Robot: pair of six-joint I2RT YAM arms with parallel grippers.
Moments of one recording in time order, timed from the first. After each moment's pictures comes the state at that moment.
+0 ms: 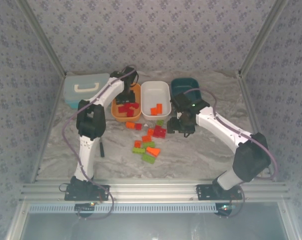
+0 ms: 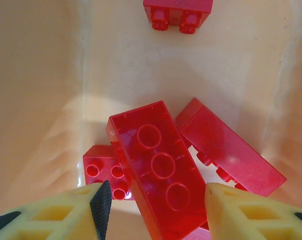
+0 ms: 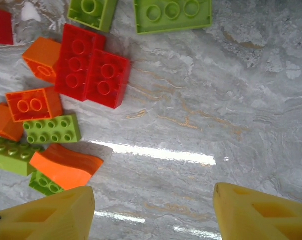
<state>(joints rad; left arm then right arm) -0.40 2.30 2.09 -1.16 -0.16 -0.51 0.59 1.53 1.25 -1.04 -0.05 0.55</state>
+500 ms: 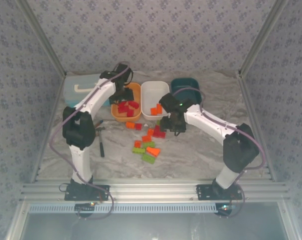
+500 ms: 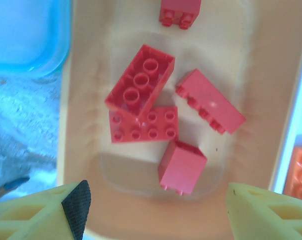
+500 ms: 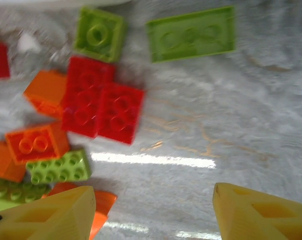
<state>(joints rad) -0.41 2.00 1.85 -1.10 -0.14 -0.56 0.70 1.67 1.33 -0.98 0.01 0.62</state>
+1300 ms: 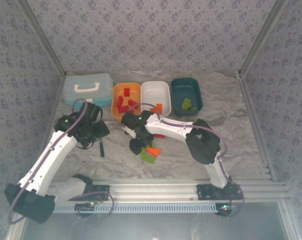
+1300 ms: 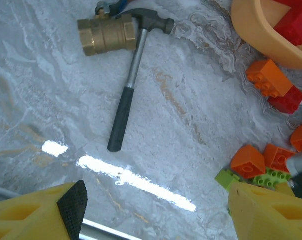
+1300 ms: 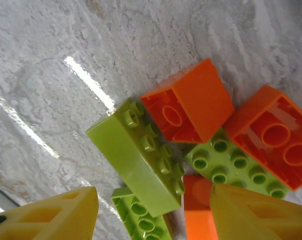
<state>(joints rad) -0.39 1.04 1.07 -1.24 -0.12 -0.90 1.01 2.08 1.67 -1.05 -0.11 0.12</state>
